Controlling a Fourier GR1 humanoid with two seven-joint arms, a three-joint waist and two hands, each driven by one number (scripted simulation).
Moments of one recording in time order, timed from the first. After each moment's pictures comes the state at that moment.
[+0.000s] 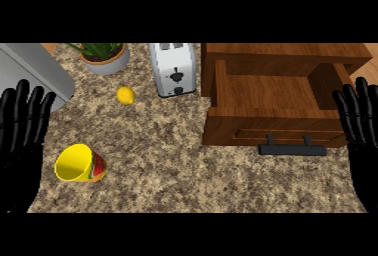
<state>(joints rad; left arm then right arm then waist) 0.01 0.10 0.02 -2.10 0.00 -0.02 -0.02 -0.01 -0.10 -0.02 -2.10 0.02 0.04 0.03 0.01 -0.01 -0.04</state>
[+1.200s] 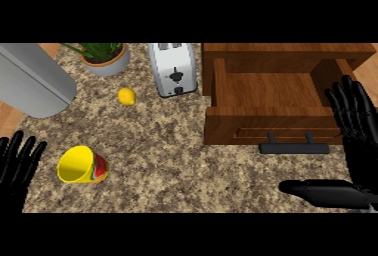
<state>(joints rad) 0.30 0.12 0.22 -1.95 0.40 -0.33 -0.06 -0.03 -0.13 -0.06 -2.01 0.03 0.10 0.00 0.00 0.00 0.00</state>
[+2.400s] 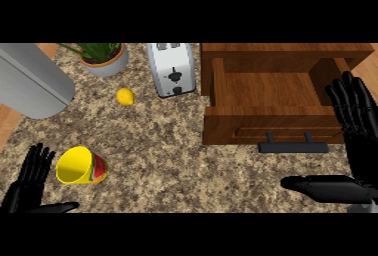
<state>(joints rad) 0.02 0.25 0.39 -0.97 0.10 -0.37 -0.62 -0.06 -0.13 -0.08 -1.99 0.02 0.13 0.00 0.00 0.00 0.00</state>
